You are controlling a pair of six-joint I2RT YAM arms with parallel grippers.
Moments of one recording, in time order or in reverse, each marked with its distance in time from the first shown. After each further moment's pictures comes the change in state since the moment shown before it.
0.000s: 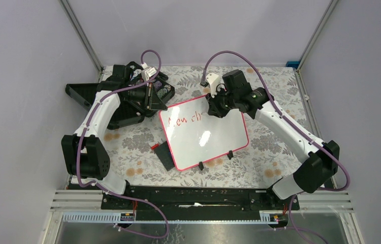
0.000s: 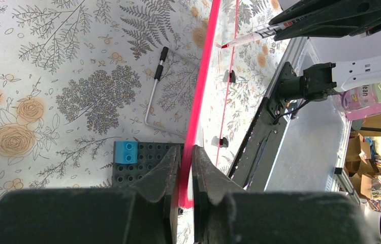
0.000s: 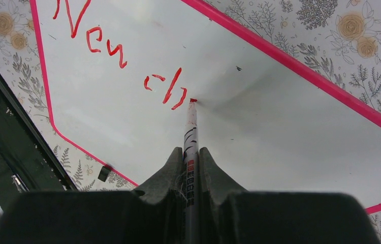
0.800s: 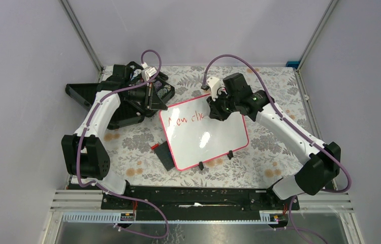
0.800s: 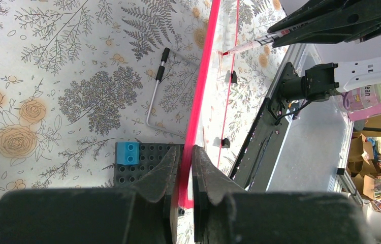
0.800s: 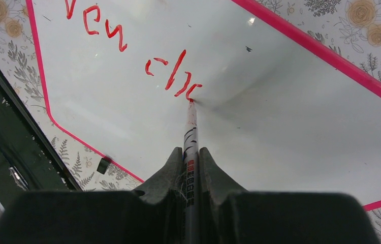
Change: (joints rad) left arm -0.002 0.000 0.000 0.007 -0.004 0.000; right arm 0.001 -0.022 -0.050 0.000 -0.005 -0.005
